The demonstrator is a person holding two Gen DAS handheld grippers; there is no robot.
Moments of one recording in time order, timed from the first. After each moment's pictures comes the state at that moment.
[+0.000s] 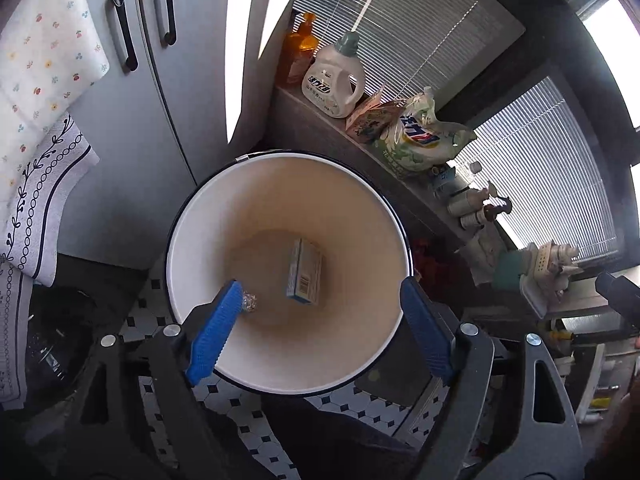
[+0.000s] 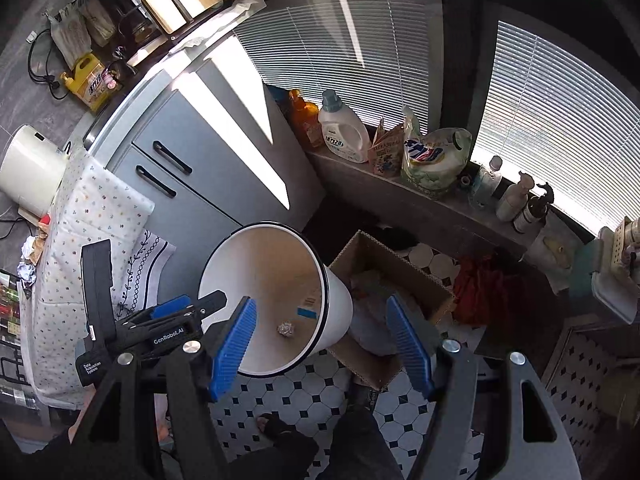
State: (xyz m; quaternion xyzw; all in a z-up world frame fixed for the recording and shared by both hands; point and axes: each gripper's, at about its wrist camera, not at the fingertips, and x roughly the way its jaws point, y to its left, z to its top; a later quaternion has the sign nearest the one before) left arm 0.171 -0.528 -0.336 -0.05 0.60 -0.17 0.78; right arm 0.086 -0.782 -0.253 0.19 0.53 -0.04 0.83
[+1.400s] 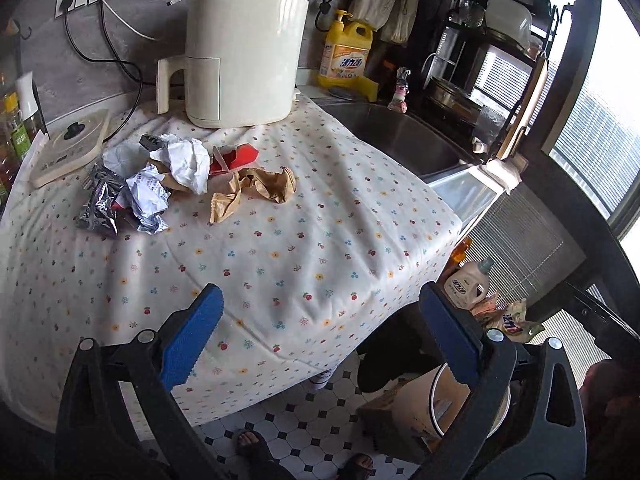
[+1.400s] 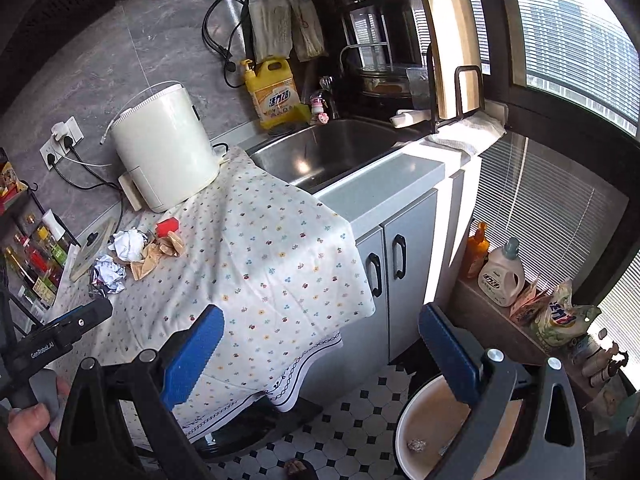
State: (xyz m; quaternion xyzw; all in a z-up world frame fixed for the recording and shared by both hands) left arm 0.158 -0.139 -0.114 -0.12 0.38 0.04 0.92; right arm 0.188 -0.432 -0.123 0.07 0.36 0.12 0.92
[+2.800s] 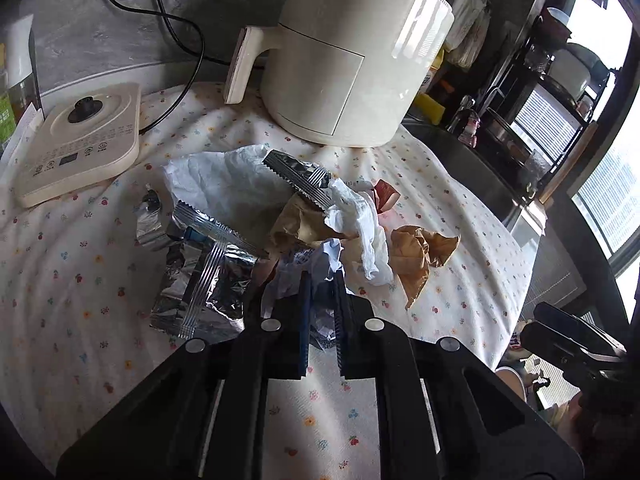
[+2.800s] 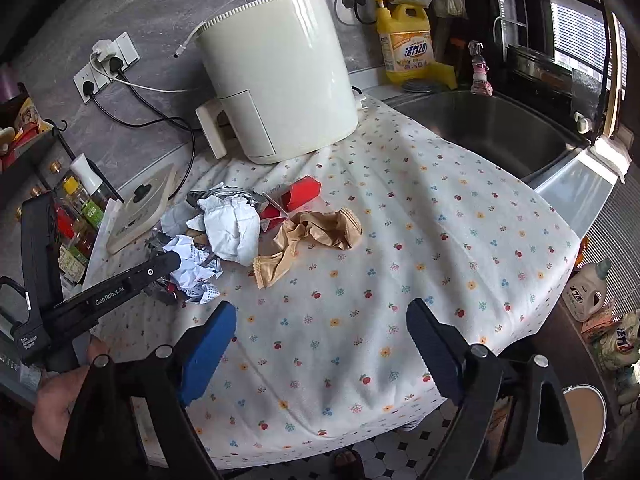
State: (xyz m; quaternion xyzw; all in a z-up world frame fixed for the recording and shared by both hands) left arm 0.213 0.061 -0.152 -0.18 0.39 0.01 0.90; right arm 0.247 -0.179 -0.151 0.02 0.43 0.23 0.87
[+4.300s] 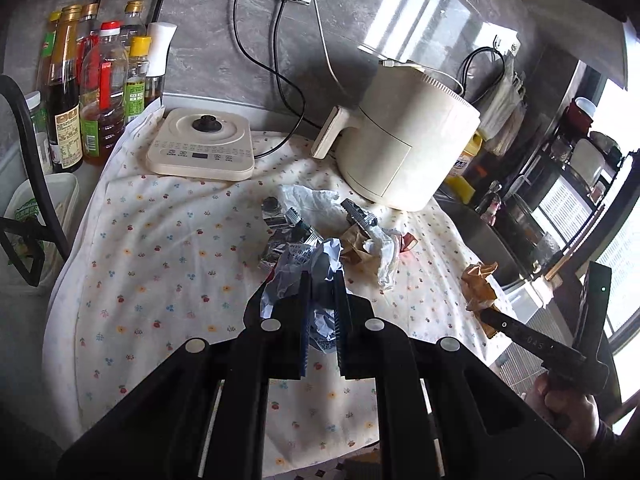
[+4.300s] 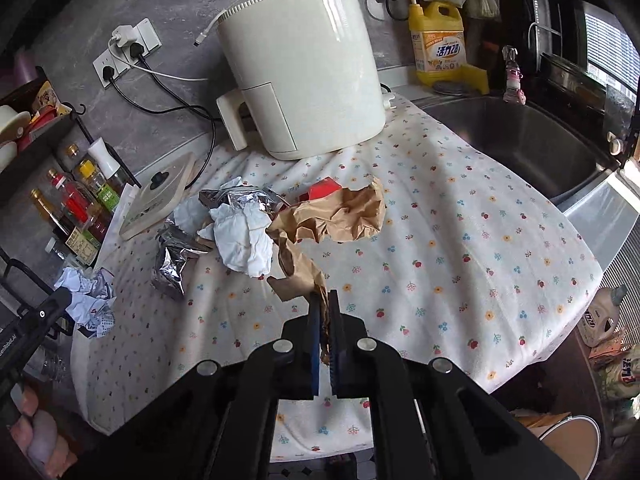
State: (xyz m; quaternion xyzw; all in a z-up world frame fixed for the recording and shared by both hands) left arm 0.092 0.062 -0.102 -0.24 0.29 0.13 0.92; right arm 0.252 -0.201 -0.144 0.01 0.42 0.26 0.87
